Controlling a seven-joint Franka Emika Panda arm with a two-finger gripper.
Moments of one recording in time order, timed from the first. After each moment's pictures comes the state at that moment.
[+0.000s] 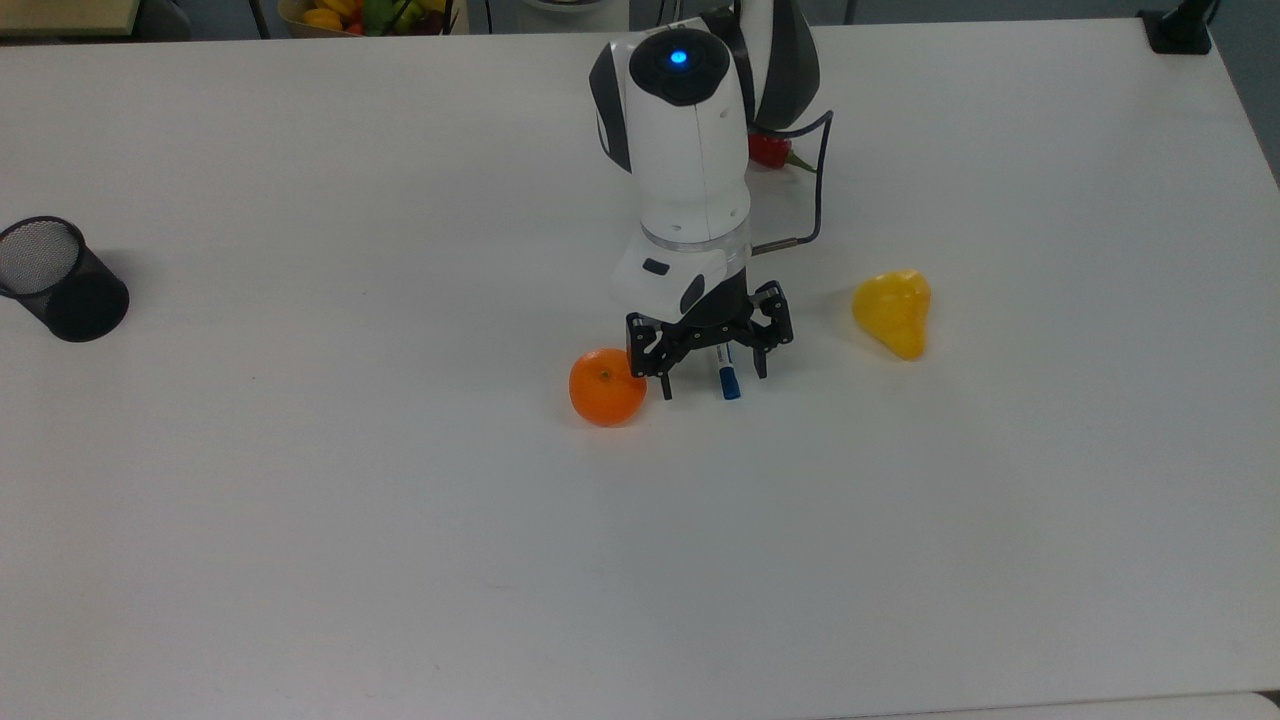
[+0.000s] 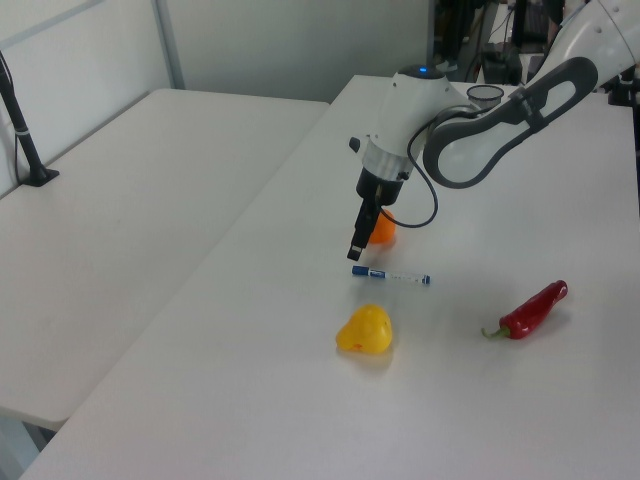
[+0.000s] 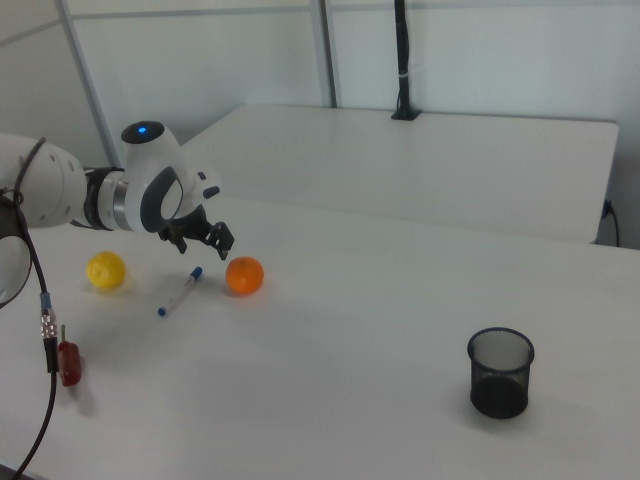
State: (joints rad) arm 0.06 0.55 0.26 -1.66 -0.09 2.54 0.05
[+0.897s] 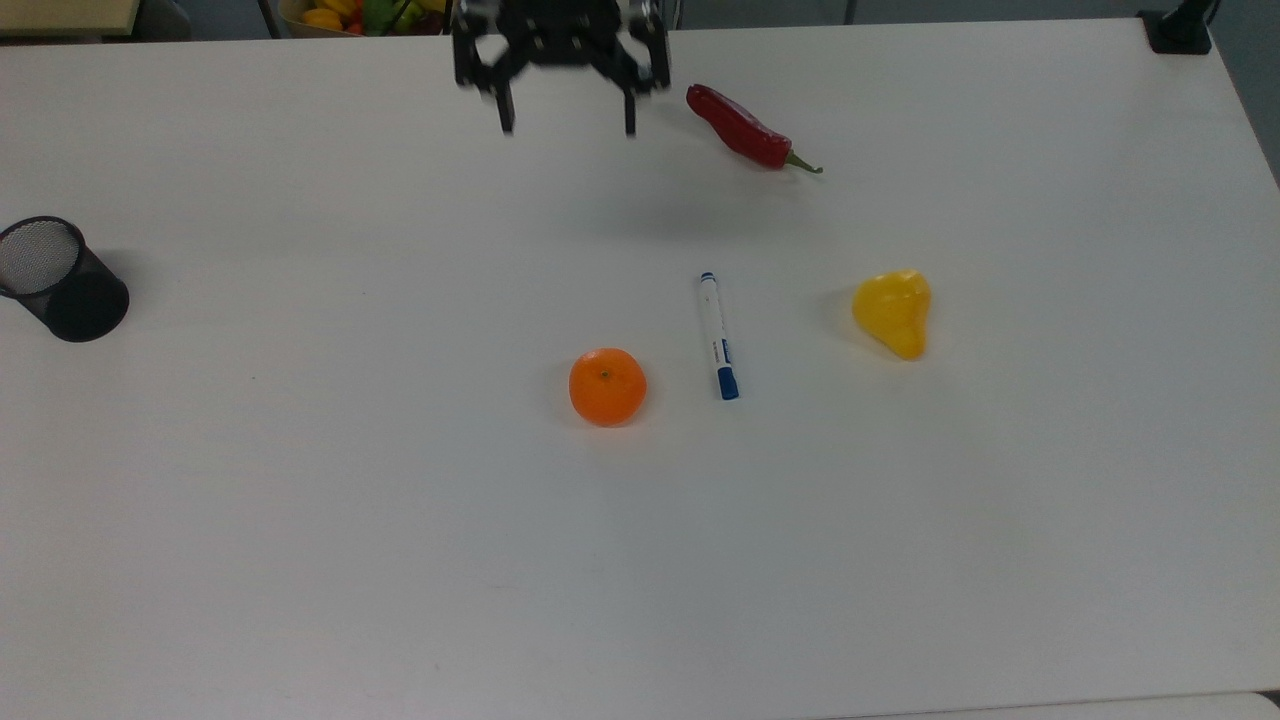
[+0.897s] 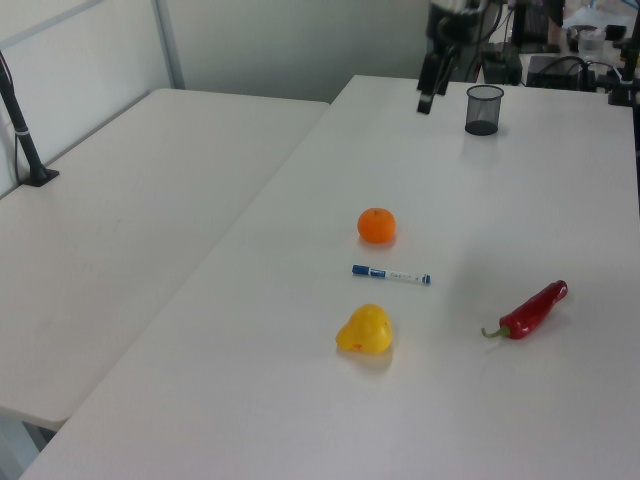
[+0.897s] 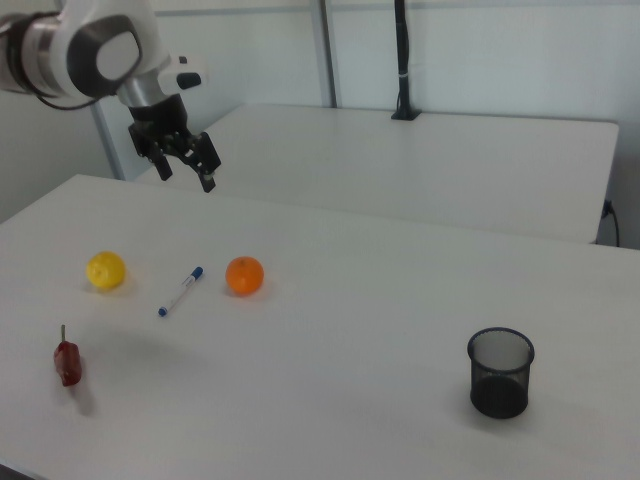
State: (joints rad) arm -0.04 0.07 0.18 -1.63 0.01 1.89 0.12
